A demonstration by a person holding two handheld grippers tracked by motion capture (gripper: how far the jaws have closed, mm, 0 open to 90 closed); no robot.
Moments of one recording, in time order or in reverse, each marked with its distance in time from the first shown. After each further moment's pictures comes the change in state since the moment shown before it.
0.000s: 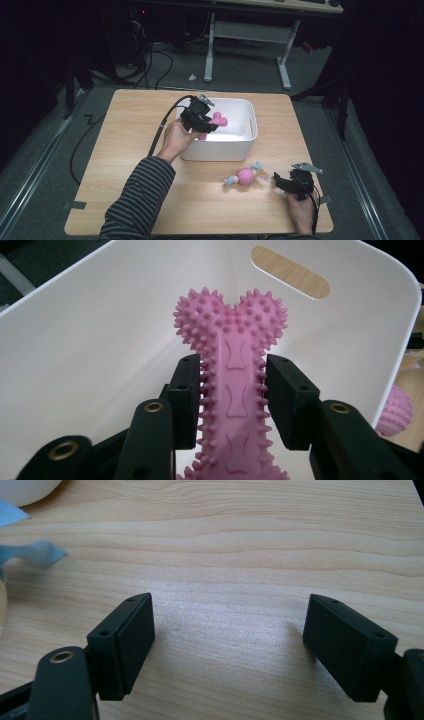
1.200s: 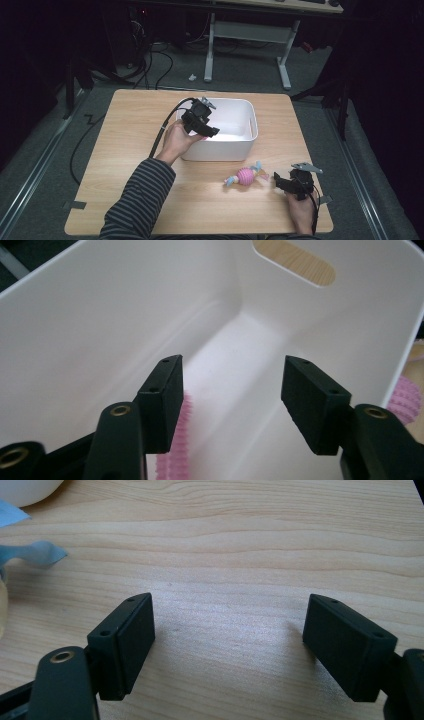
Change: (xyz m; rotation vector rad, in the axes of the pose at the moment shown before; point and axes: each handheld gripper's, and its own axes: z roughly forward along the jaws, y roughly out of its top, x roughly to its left) left arm -0.004 -0.003 -0.001 0.019 0.020 0.008; right arm 0.000 0.000 0.000 0.000 0.001 0.001
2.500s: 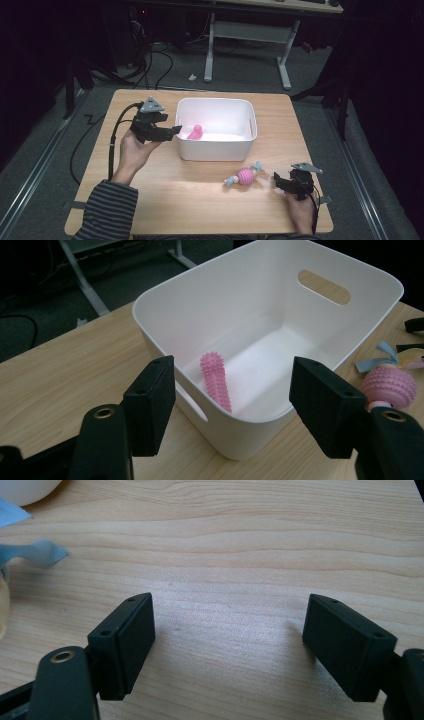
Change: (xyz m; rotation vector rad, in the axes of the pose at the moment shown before) left arm 0.022 -0.080 -0.109 -0.234 0.147 -0.106; right arm 0.000 0.000 0.000 -0.004 0.002 -0.006
